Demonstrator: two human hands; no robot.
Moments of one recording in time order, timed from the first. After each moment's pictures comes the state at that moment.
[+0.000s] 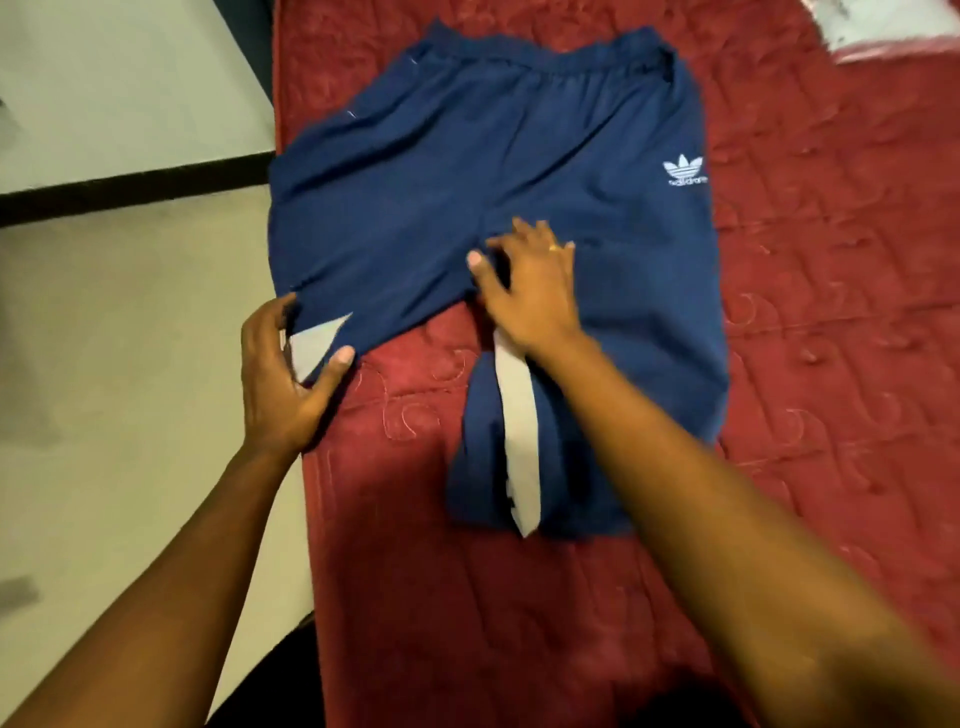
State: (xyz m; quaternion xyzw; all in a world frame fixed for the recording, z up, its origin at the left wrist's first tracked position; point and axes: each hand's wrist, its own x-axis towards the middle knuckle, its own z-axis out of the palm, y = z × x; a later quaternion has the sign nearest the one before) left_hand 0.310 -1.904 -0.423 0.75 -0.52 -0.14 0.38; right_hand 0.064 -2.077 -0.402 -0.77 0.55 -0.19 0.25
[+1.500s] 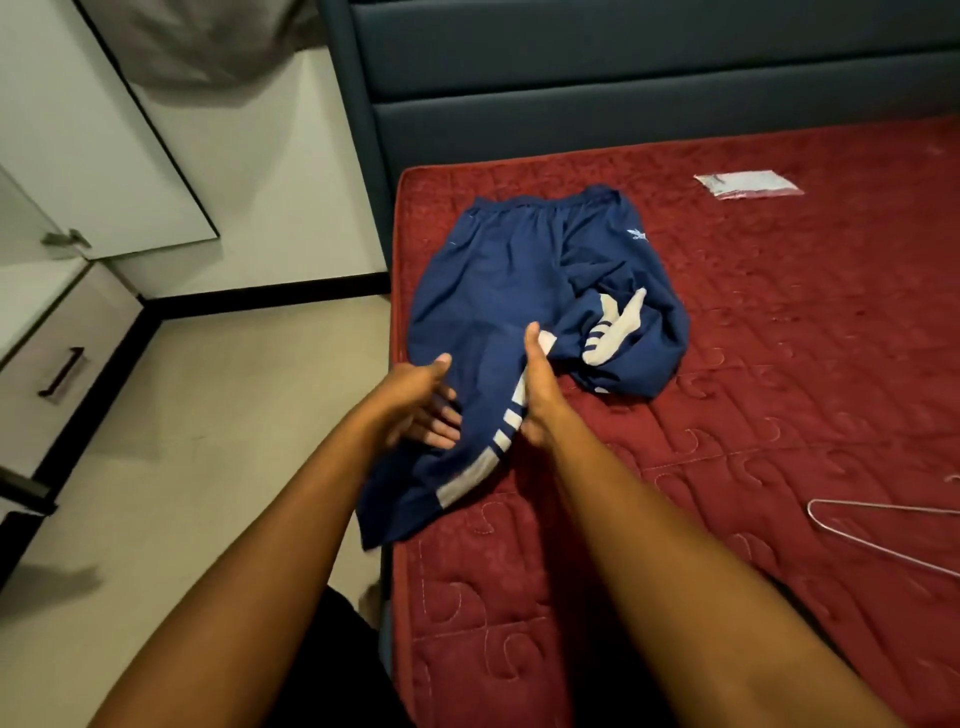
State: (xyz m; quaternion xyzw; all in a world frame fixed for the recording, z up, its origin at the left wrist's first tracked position) left_hand 0.176 -1.714 -0.311 0.72 -0.32 -0.50 0.35; right_hand 0.033 -1.797 -0.368 -0.30 0.46 -0.36 0.75
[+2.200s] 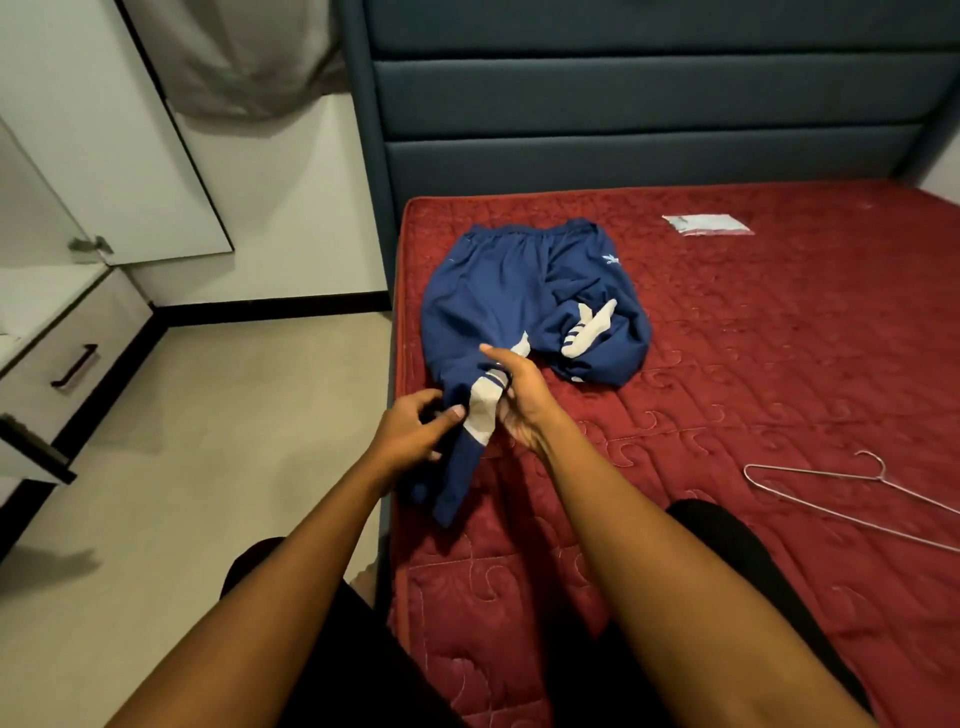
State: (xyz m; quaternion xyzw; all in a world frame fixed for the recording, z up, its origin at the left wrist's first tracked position) left_hand 0.143 -1.596 -0.320 0.66 -0.48 -0.39 0.43; right_hand 0.005 -1.702 -0.316 -0.34 0.34 -0.41 0.78
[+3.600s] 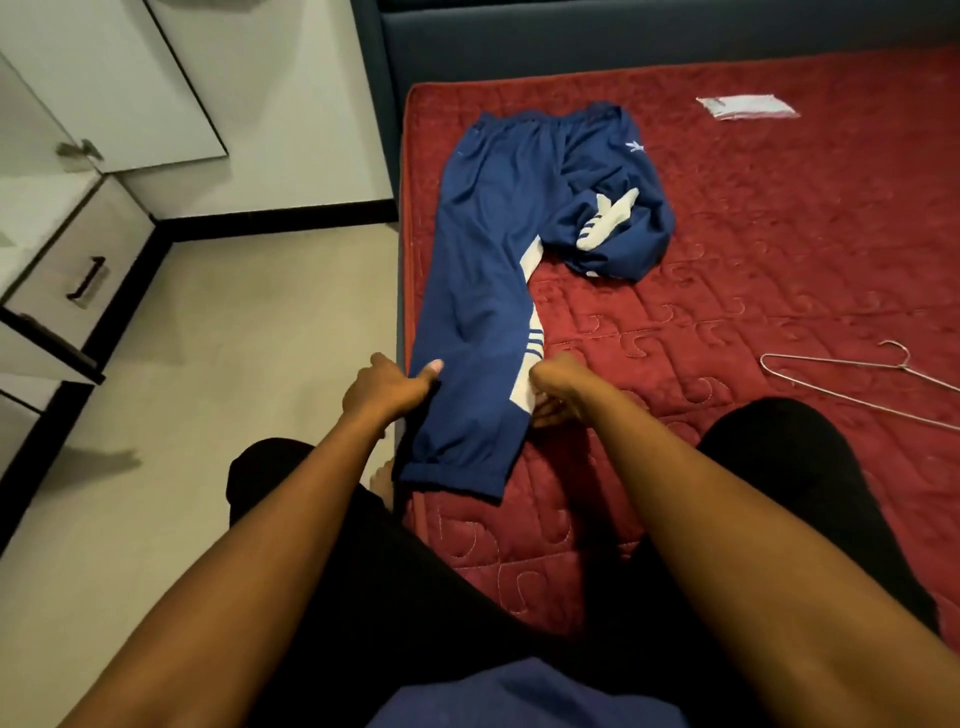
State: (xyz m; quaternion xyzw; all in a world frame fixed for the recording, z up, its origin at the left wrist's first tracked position) left_hand 0.153 -1.536 -0.367 0.86 -0.36 -0.32 0.15; right_hand -0.061 -1.632 -0.381 -0.51 0.61 -0.08 0.61
